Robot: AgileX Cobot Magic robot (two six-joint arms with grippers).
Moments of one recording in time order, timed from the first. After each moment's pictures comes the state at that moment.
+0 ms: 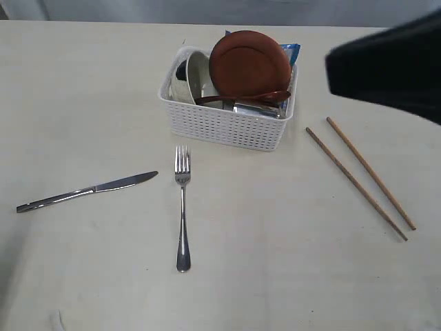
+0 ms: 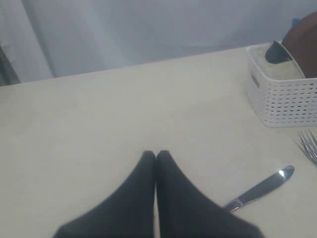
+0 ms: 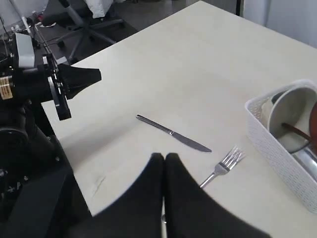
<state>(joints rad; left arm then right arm) -0.17 0.00 0.00 0.05 0.33 0.04 0.69 0.73 -0.92 0.46 0.81 -0.31</state>
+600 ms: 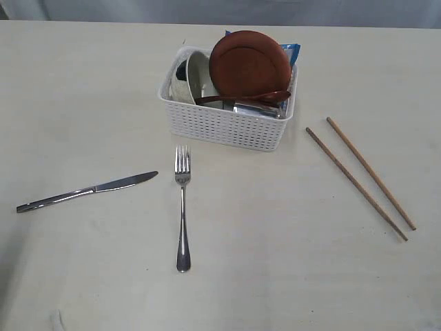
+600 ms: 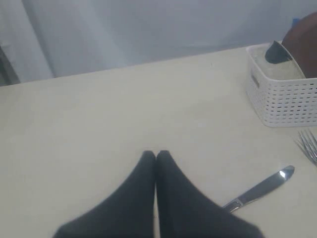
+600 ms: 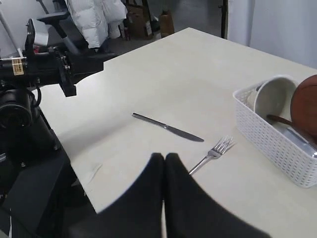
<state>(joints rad) -0.17 0.00 0.00 0.05 0.33 0.04 0.69 0.23 -0.61 0.40 0.82 -0.23</state>
